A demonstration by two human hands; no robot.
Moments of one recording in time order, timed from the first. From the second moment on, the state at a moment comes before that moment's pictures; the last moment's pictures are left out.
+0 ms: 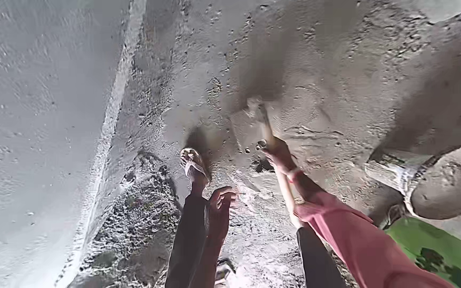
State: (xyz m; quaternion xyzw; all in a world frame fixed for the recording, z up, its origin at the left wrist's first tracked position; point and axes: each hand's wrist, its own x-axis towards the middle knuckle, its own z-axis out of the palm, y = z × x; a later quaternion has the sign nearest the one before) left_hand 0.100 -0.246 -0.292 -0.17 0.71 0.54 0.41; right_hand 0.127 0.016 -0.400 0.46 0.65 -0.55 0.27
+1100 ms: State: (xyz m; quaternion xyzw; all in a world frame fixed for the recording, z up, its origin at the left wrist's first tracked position) left_hand 0.221 -0.130 -0.225 0.05 0.75 0.22 0.62; right_hand 0.412 0.267 -0.263 0.47 0.68 -0.41 0.39
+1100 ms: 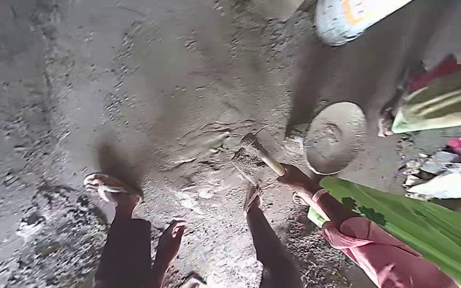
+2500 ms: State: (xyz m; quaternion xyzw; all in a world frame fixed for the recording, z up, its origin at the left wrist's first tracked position) left_hand 0.351 -0.335 -0.321 -0.41 0.72 0.53 0.17; right_hand 0.160 -0.183 -0.490 0.01 0.83 -0.28 0.49
